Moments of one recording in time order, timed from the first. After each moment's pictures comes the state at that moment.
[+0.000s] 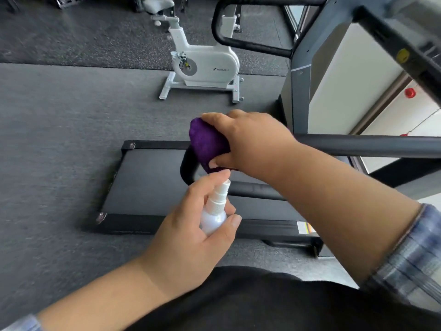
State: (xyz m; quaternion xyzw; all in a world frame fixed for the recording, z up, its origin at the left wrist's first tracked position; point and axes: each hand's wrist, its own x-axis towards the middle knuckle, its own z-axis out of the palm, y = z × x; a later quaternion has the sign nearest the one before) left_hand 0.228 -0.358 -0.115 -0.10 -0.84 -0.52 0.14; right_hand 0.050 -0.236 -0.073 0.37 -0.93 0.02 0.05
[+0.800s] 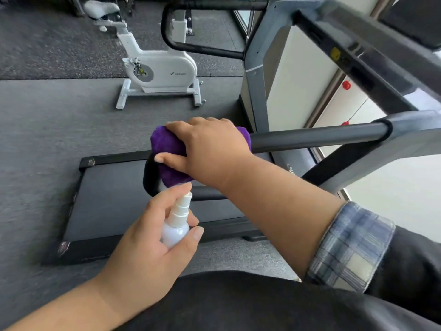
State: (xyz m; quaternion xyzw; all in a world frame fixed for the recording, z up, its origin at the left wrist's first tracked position) left_hand 0.223 -0.373 -0.117 -0.11 -0.86 -0.49 0.10; right_hand 0.066 -0.243 -0.080 0.28 -0.95 0.04 0.12
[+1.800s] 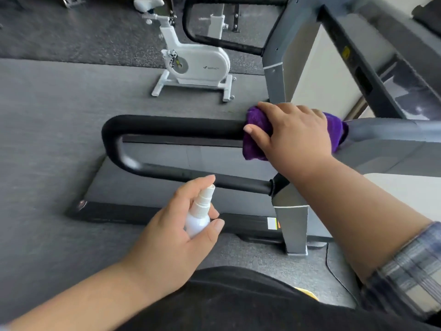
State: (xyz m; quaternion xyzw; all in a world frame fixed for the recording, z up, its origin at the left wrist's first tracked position) left_hand 0.245 -0.182 -0.115 -0.02 -0.88 -0.47 0.09; right_hand 0.040 0.004 -0.087 0.23 -0.95 0.07 0.21
